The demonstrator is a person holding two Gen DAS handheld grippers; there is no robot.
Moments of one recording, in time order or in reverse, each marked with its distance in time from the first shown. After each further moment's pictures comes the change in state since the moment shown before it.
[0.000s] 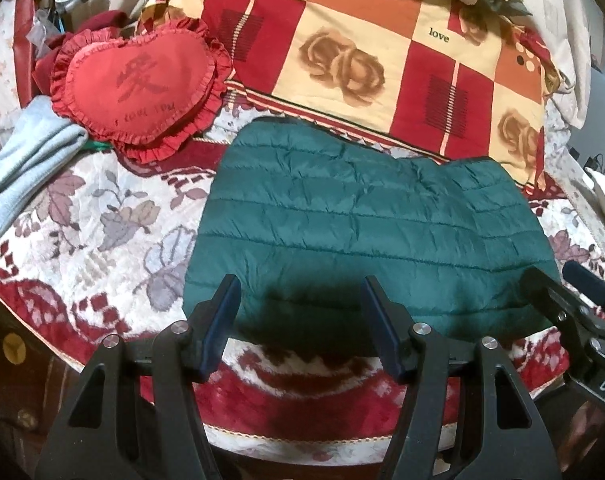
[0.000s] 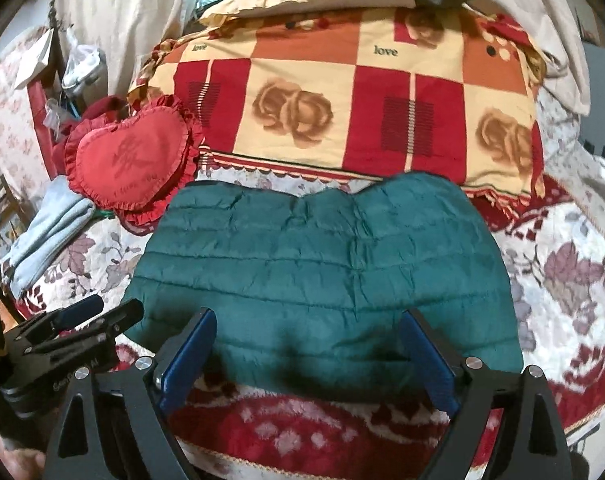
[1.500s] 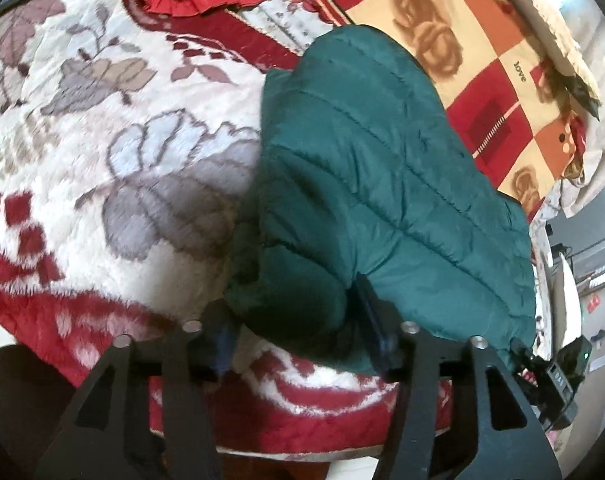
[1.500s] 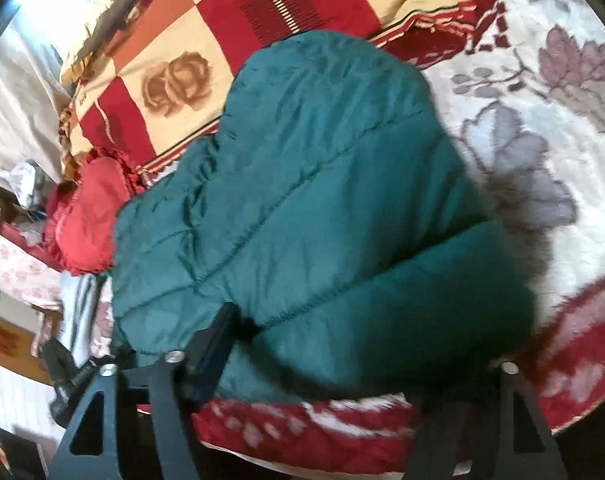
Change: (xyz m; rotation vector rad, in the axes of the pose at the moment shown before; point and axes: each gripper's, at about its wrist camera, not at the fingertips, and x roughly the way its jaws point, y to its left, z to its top) left arm 0.102 0.107 -0.016 -0.406 0.300 -0.281; right arm 0.063 -0.159 -0.050 0.503 0.270 0.162
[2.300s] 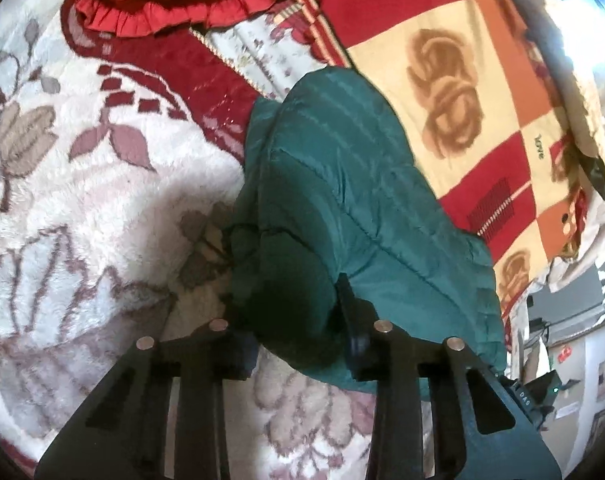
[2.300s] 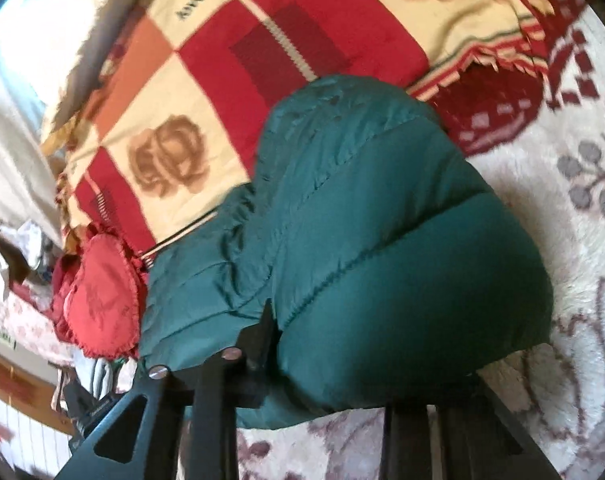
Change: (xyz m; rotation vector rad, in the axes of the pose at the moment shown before) left arm 0.072 -0.029 0.112 -0.128 -0.091 -0.100; right arm 0.089 0.018 0.118 0.056 -0.145 0.142
